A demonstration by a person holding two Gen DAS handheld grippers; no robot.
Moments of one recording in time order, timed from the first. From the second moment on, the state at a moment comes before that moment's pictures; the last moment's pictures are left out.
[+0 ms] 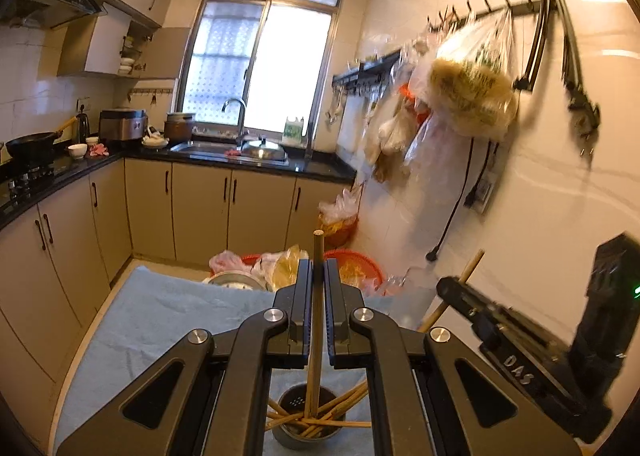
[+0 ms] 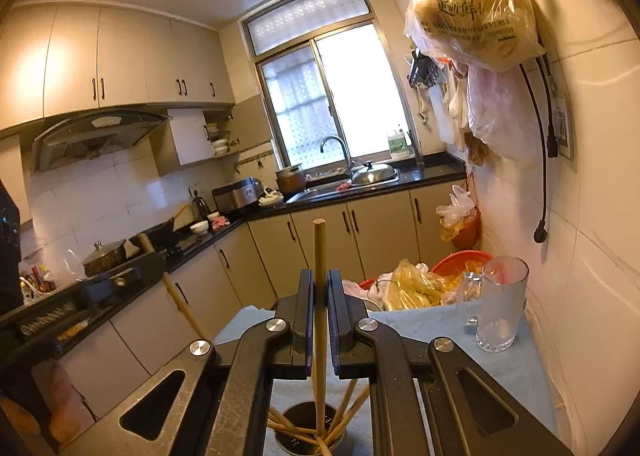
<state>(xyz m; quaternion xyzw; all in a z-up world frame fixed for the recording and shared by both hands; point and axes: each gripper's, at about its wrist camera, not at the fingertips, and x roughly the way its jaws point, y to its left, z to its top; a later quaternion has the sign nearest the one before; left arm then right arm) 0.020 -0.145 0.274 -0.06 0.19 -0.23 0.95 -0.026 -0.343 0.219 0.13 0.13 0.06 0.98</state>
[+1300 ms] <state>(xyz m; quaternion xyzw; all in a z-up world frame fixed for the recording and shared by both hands) -0.042 -0.118 0.268 -0.06 0.20 -0.21 0.96 -0.060 -0.340 0.210 0.13 0.15 0.06 0.98</state>
